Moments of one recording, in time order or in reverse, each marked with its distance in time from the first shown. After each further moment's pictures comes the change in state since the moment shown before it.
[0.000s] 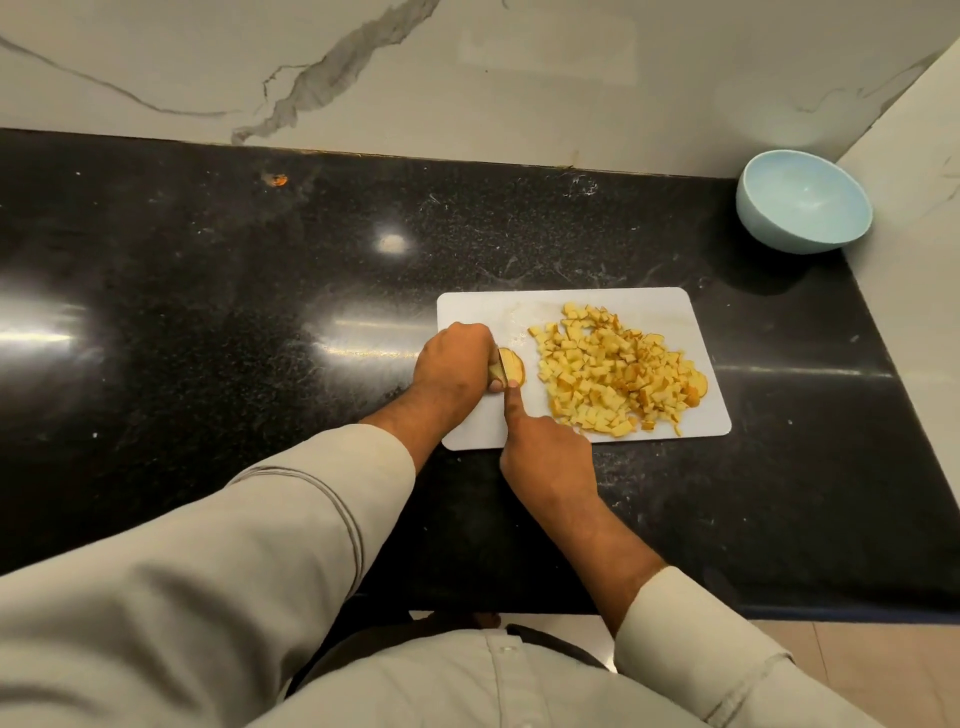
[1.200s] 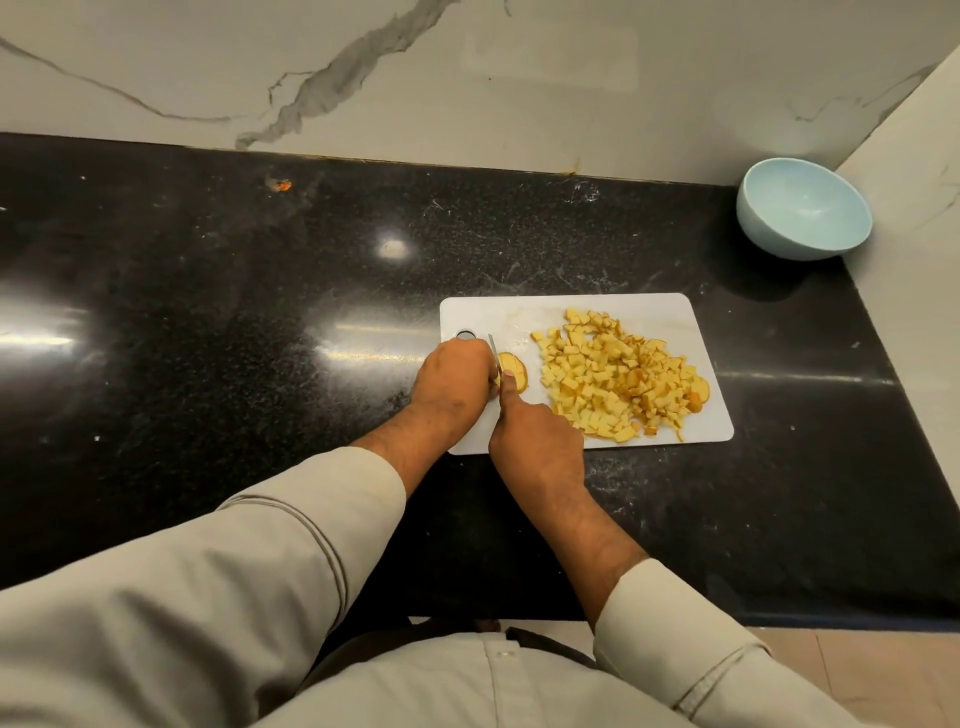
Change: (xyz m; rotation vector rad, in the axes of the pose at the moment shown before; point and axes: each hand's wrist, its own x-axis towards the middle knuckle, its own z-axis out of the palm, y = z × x) left_hand -0.010 -0.005 0.003 0.079 0.031 0.072; right_hand 0.017 -0.014 0.001 0.084 0.069 0.059
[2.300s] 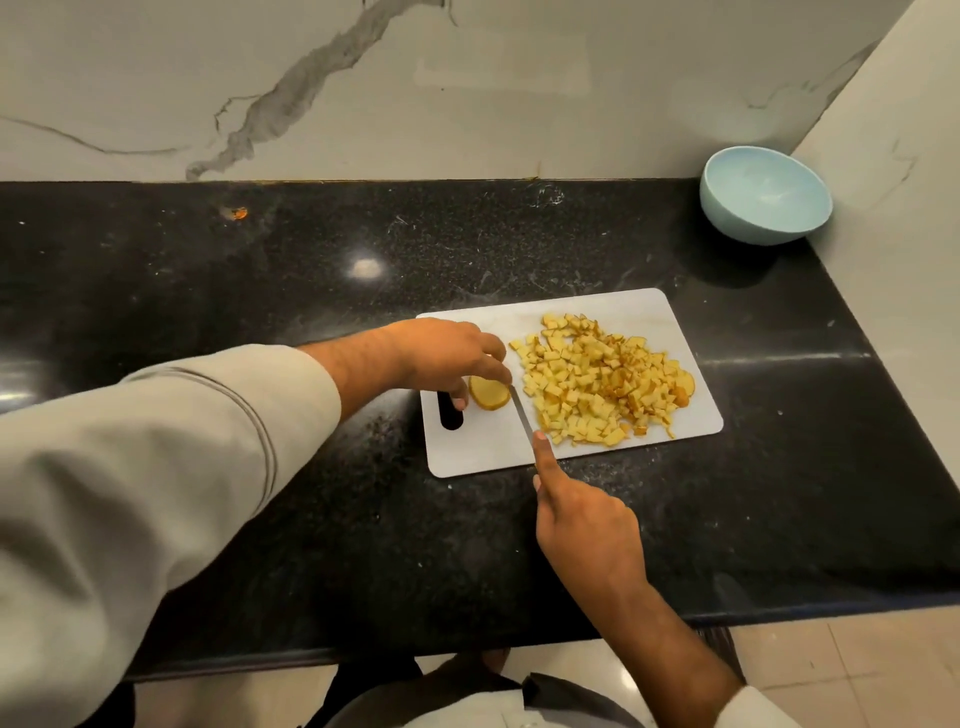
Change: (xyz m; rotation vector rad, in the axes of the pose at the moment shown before) left_hand 0.070 -0.017 -0.032 0.616 -0.427 0.853; right_hand -0.072 0.049 0.008 0.032 0.063 0.018
